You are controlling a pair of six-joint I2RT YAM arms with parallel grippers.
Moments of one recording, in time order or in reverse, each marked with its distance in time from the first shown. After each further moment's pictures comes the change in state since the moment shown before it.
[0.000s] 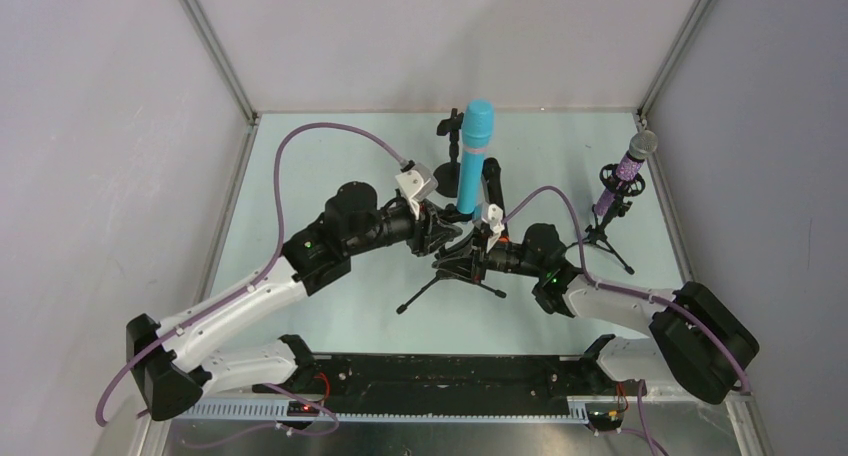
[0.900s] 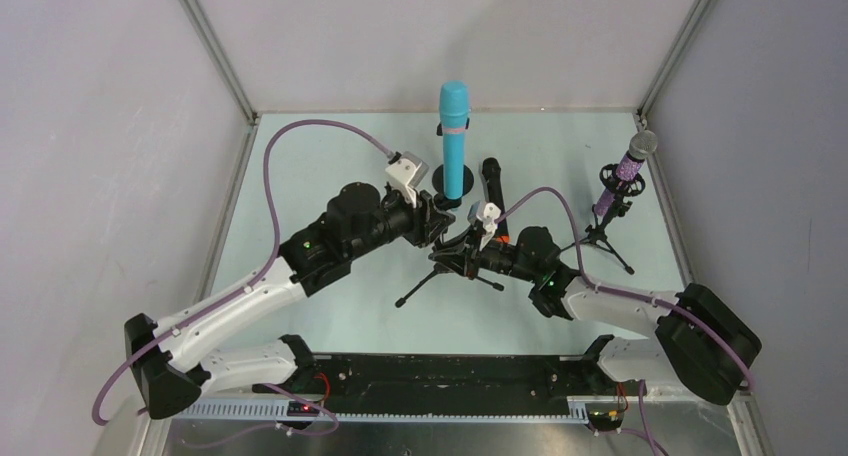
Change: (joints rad) left arm -0.020 -0.003 0.040 -0.065 -0.253 -0.130; right arm 0.064 -0.012 0.020 -0.050 0.198 -0.031
